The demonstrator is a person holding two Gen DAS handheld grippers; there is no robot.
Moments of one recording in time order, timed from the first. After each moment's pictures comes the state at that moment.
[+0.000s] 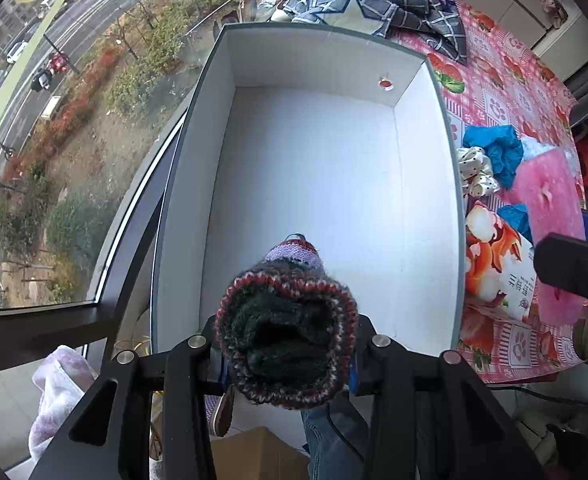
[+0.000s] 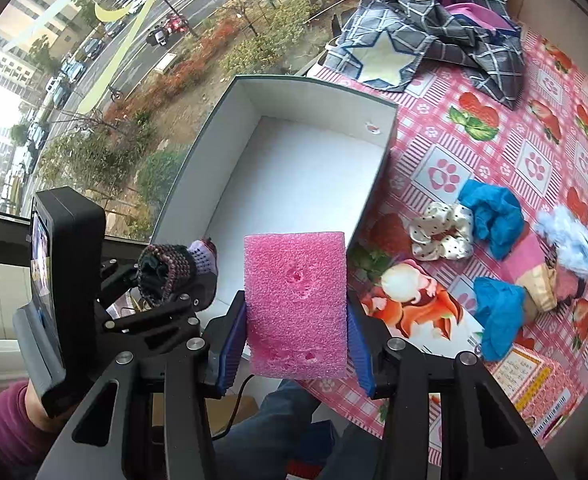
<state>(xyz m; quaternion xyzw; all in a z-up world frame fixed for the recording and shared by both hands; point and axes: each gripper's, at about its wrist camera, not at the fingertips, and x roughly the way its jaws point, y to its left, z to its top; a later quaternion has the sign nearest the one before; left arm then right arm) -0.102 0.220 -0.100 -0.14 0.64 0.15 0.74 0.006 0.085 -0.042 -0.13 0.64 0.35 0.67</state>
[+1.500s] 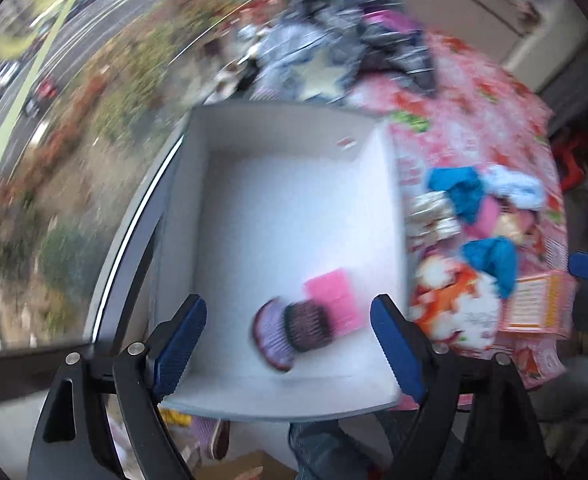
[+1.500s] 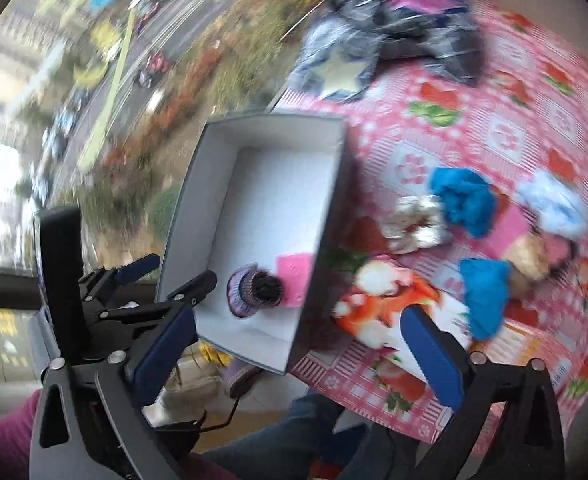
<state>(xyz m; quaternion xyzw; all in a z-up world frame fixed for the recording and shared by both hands) -0.050 0.199 -0.047 -0.11 0.60 0.11 0.78 0.037 0.022 -0.016 -0.02 0.65 0.31 0.69</state>
